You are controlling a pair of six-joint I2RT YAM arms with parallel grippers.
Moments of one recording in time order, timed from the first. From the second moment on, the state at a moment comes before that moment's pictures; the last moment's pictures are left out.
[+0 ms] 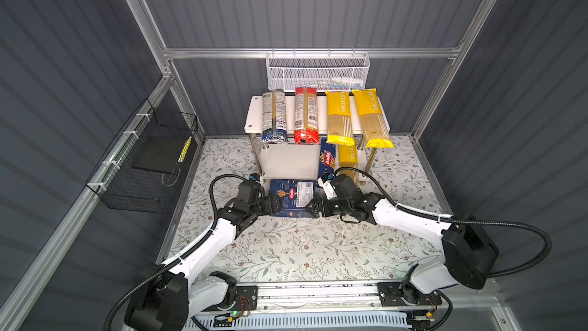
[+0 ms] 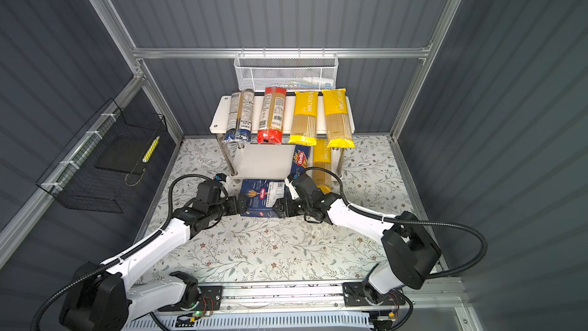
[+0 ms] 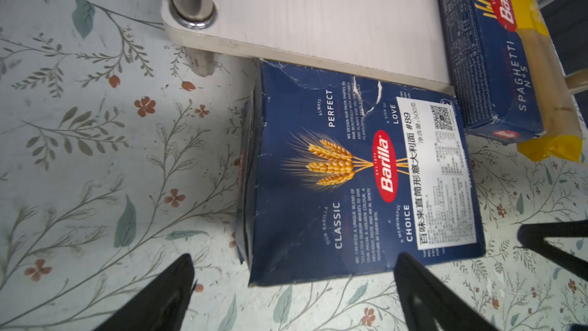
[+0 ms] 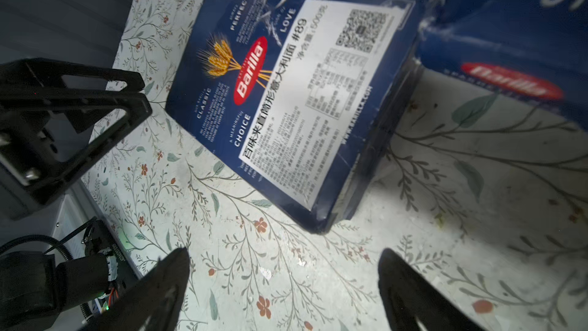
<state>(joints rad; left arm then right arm) -0.42 1.18 0.65 -0.22 0.07 -0.42 0.75 1.52 0.90 -0.19 -0.22 0.54</state>
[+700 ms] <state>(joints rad) -0.42 1.34 0.53 0.11 0.15 -0.40 0.72 1.71 0.91 -0.01 -0.25 0.57</state>
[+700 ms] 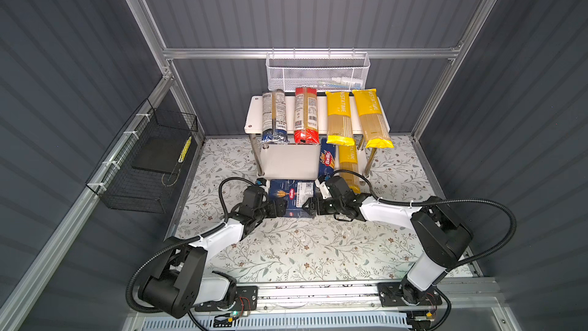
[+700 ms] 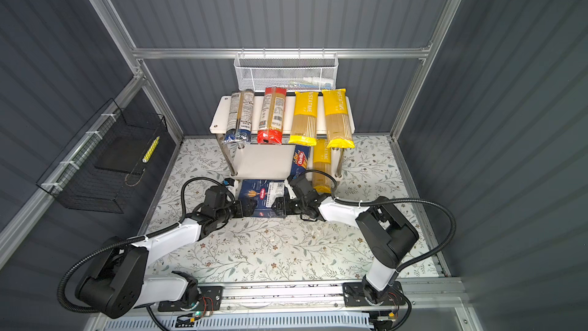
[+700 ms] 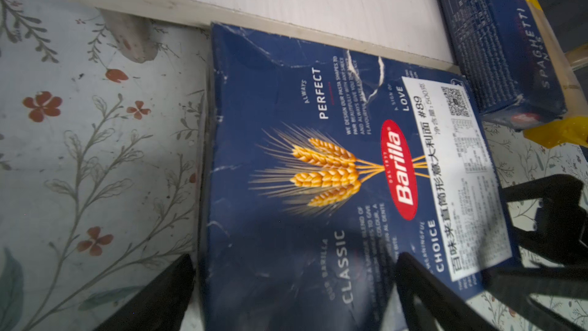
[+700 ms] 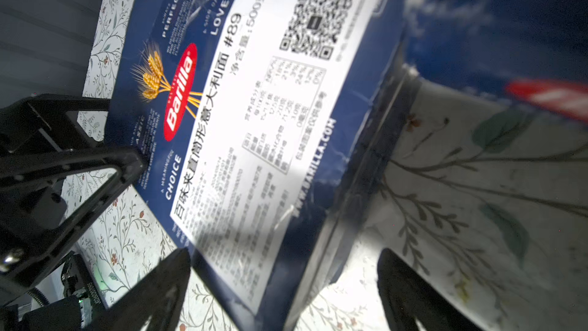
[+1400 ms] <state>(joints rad) -0.40 1.38 0.48 0.31 0.24 -0.43 0.72 1.78 0.98 -0.01 -0.32 0.59</state>
